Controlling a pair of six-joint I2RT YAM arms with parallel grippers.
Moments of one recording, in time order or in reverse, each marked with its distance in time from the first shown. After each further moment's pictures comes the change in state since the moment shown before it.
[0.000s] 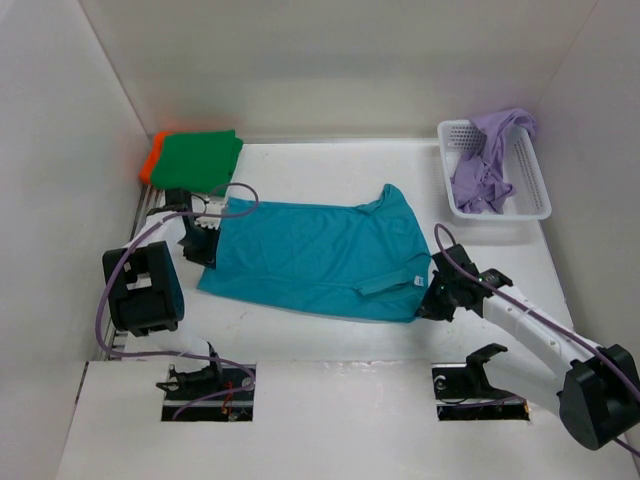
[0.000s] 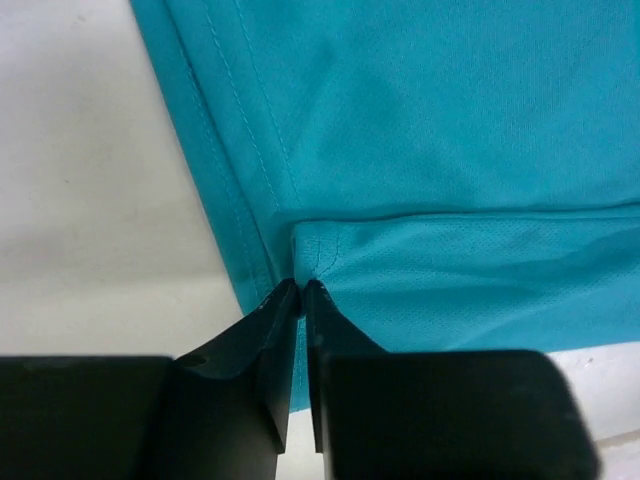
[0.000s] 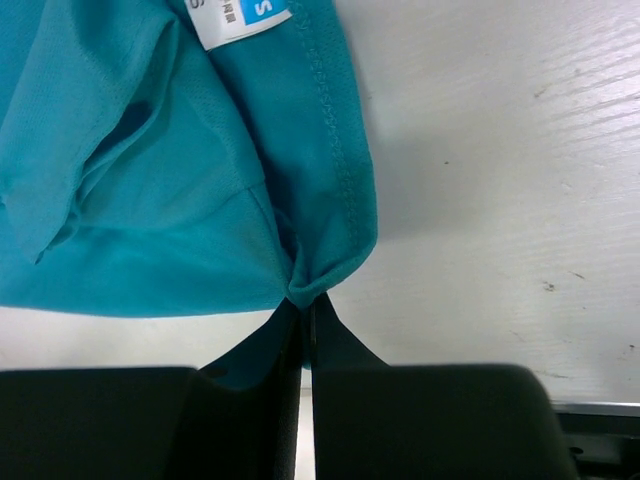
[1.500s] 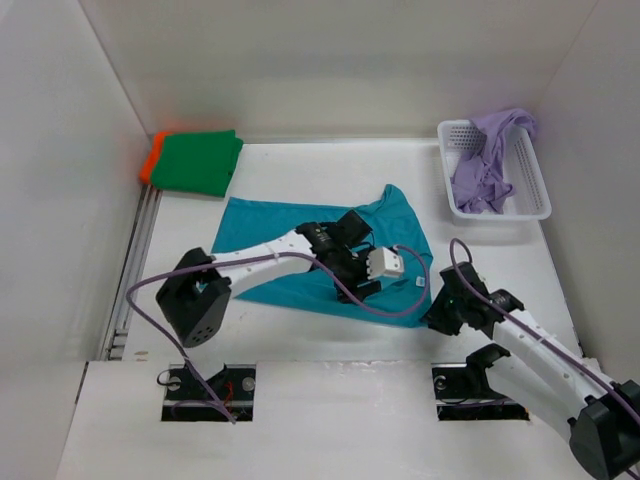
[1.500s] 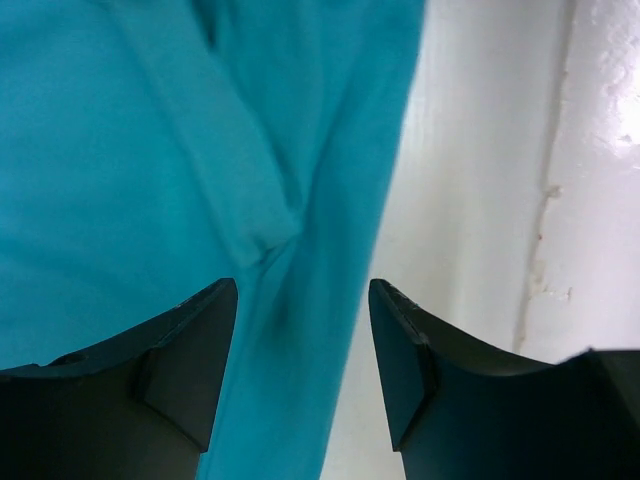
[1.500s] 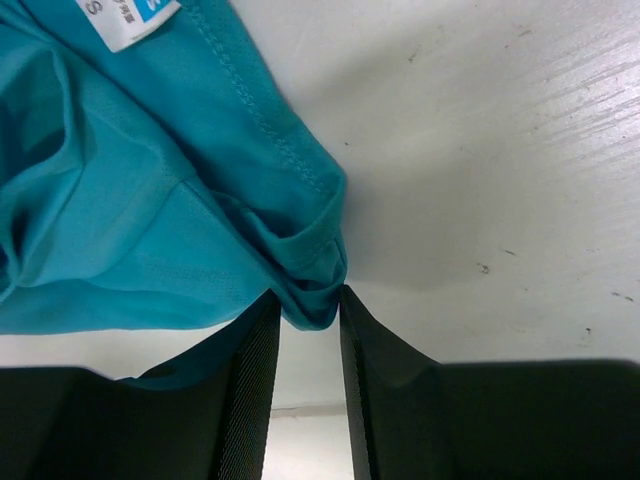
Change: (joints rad) left arm -1.100 0.044 0.246 0.073 0.172 0.082; right arm 0.012 -0.196 -0.126 -0.035 0.099 0.113
